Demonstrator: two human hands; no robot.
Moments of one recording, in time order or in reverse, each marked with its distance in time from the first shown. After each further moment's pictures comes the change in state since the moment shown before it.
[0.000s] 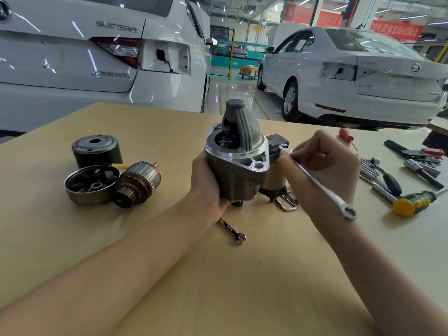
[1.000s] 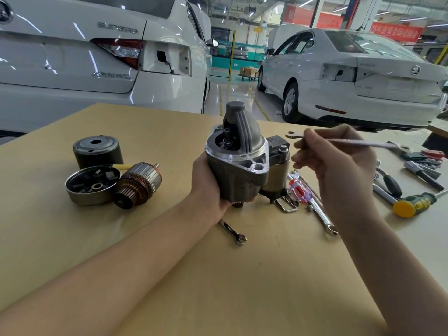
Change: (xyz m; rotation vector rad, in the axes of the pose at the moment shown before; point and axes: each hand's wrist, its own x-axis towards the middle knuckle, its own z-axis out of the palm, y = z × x) left_hand -0.001 0.000 0.001 -0.032 0.003 -0.014; right_hand 0.018 0.002 -0.017 0.534 -0.028 0.317
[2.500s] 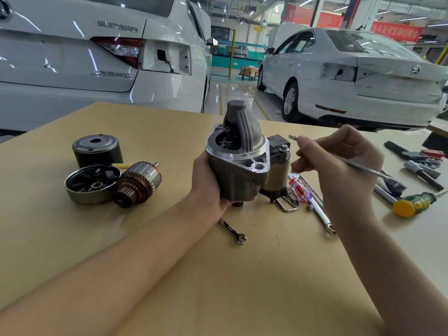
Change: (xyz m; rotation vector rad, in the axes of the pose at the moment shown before) left_hand -0.001 0.001 0.001 -0.025 -0.018 0.003; right_hand -0.006 0.001 0.003 -0.225 0.064 -0.149
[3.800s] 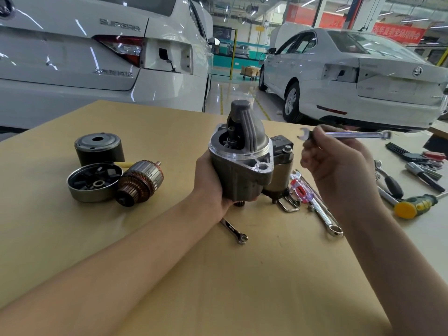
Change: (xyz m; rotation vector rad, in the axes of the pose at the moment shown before) left_hand 0.001 0.000 0.001 0.031 0.007 0.014; right_hand 0.013 0.006 -0.009 0.464 -0.103 0.374
